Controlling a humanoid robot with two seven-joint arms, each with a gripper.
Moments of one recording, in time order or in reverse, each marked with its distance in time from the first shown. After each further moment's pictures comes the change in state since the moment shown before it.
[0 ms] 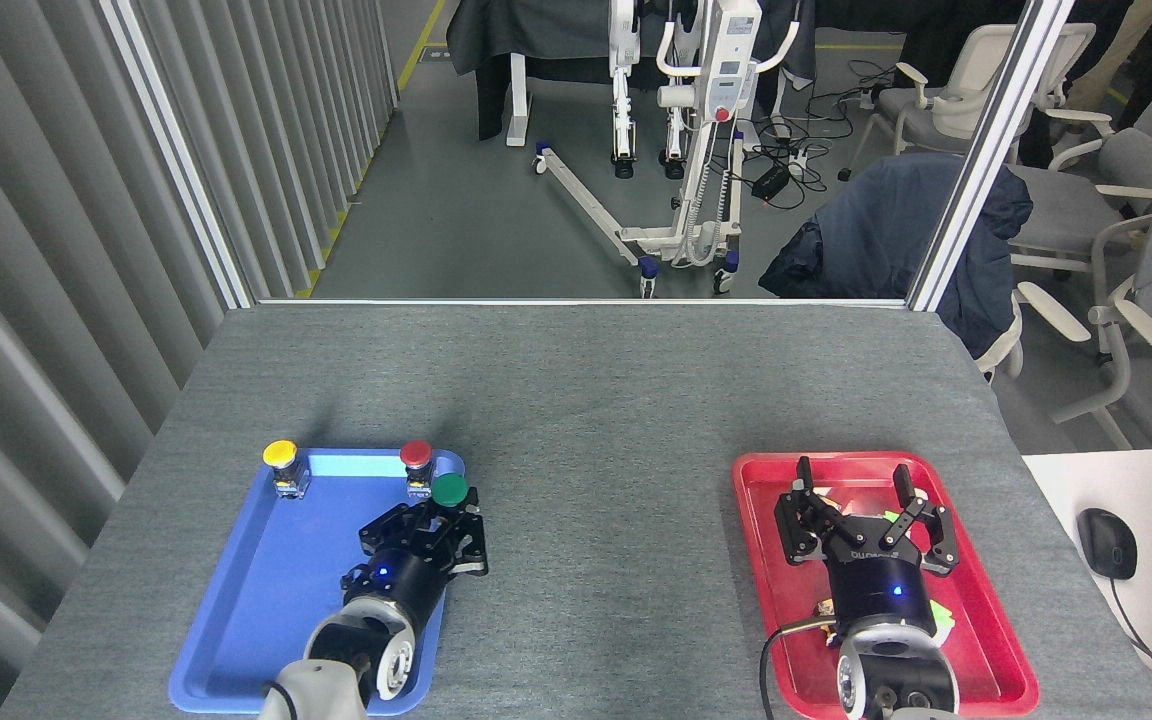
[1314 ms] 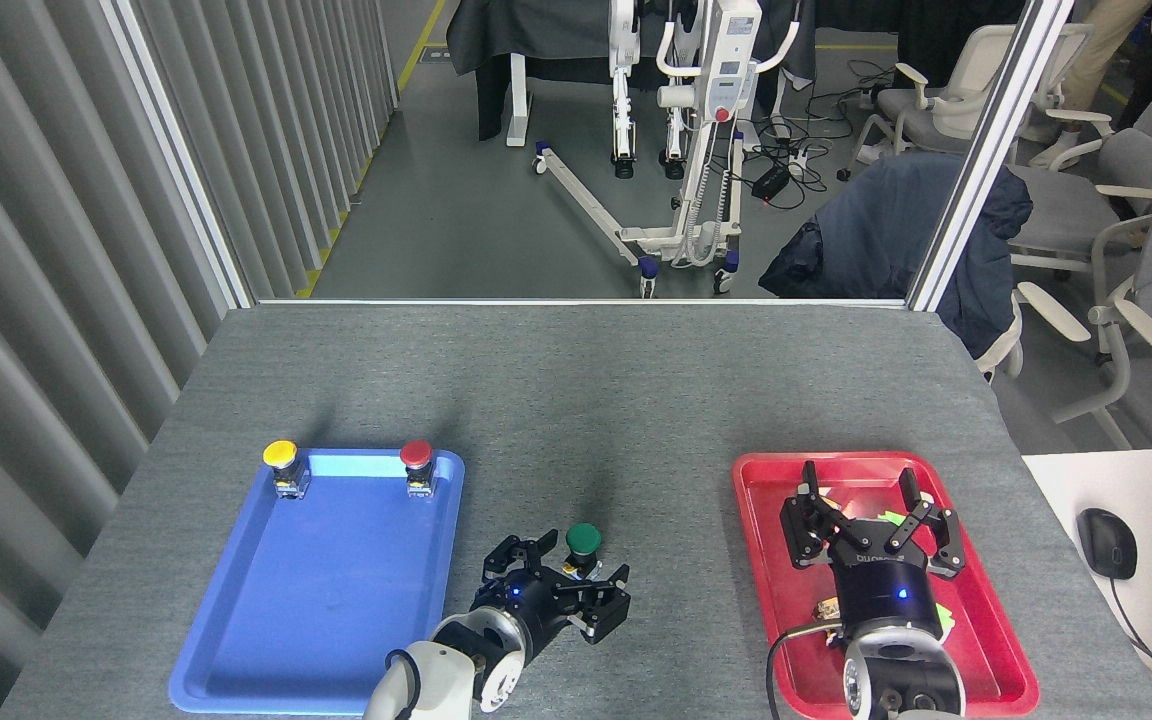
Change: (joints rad) left arm -0.118 -0.060 -0.233 0.296 -0.001 -0.081 0.016; right arm 0.002 -0.019 0.002 0.005 0.004 0.008 0.000
